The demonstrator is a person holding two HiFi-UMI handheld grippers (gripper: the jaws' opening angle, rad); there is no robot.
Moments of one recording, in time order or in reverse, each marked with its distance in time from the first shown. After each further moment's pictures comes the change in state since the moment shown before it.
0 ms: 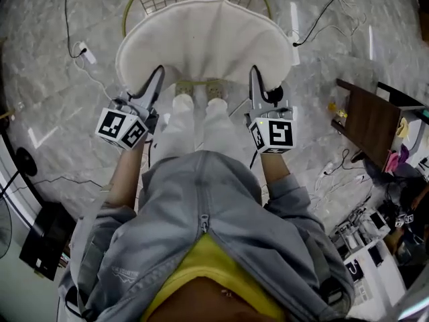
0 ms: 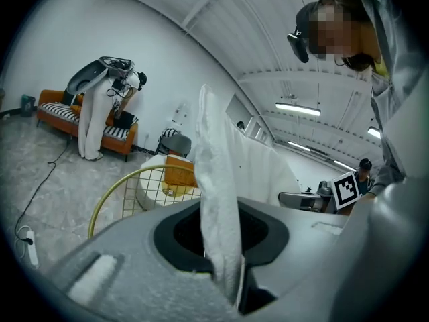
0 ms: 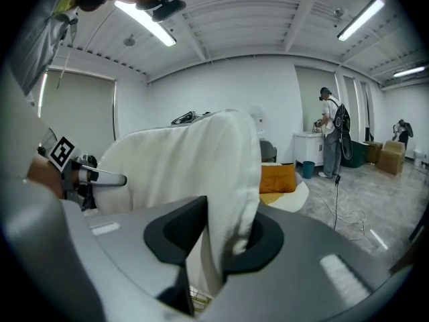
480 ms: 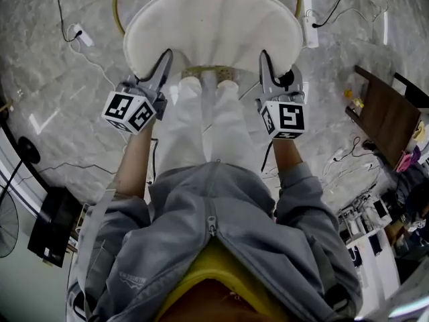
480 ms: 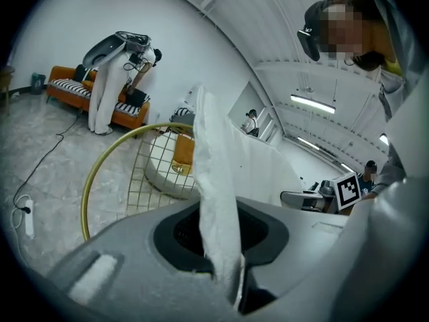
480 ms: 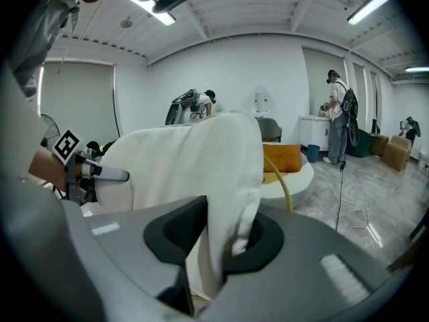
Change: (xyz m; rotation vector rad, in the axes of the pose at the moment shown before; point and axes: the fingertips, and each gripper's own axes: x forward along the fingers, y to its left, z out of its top) left arm 0.042 0.071 -0.110 -0.108 0.109 0.038; right arm 0.064 -0.010 -0.113 -0.019 0.148 0.032
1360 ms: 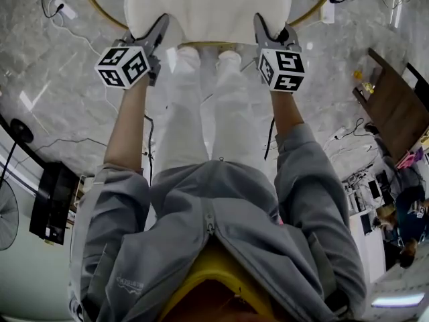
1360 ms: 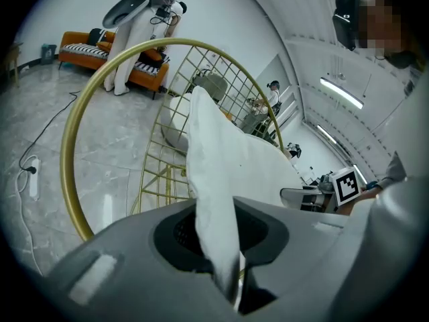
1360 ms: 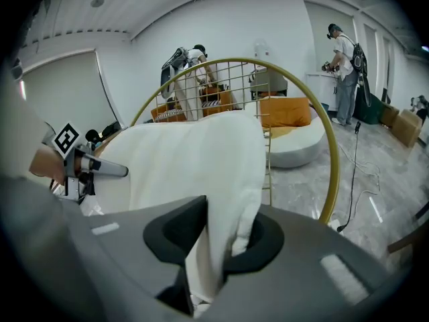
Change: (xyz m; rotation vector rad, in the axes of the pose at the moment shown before) left arm 0.064 0.099 -0.135 -0.137 0.261 0.085; right arm 0.106 -0.016 -0.158 0.098 0.299 0.066
